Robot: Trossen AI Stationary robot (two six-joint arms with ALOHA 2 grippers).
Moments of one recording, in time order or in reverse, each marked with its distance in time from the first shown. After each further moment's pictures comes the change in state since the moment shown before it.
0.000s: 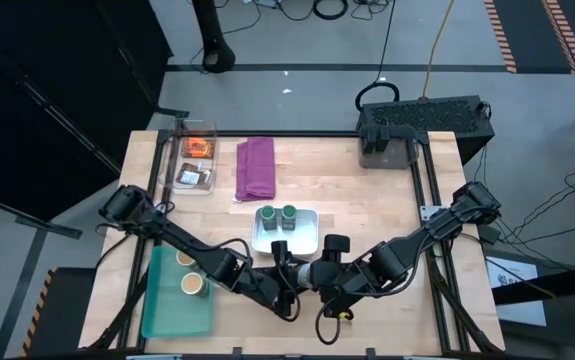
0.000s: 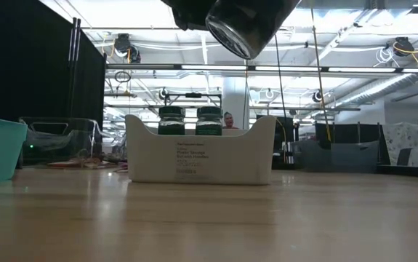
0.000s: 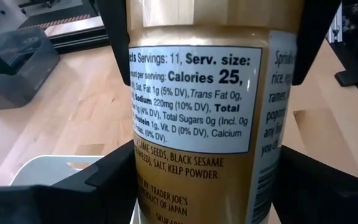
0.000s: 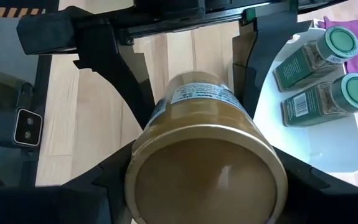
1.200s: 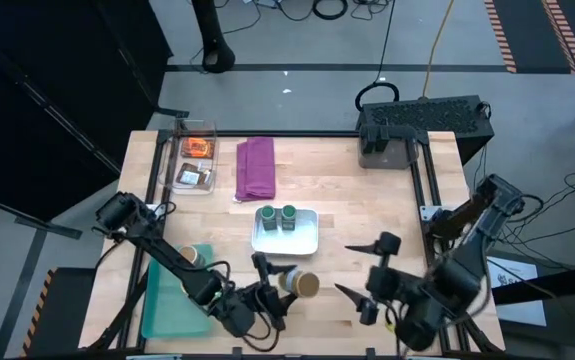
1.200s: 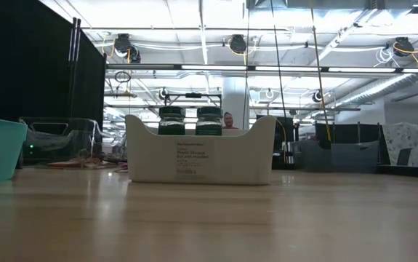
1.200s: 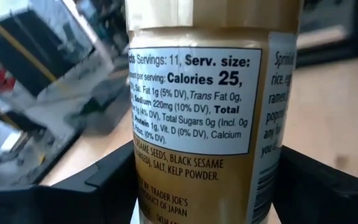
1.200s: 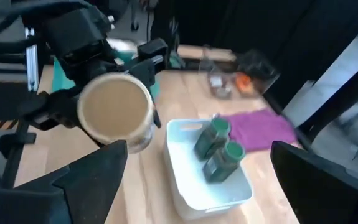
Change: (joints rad) left arm -0.166 0.001 0.000 0.160 -0.453 0.112; right arm 0.286 -0.171 0.000 -0.094 0.619 0.180
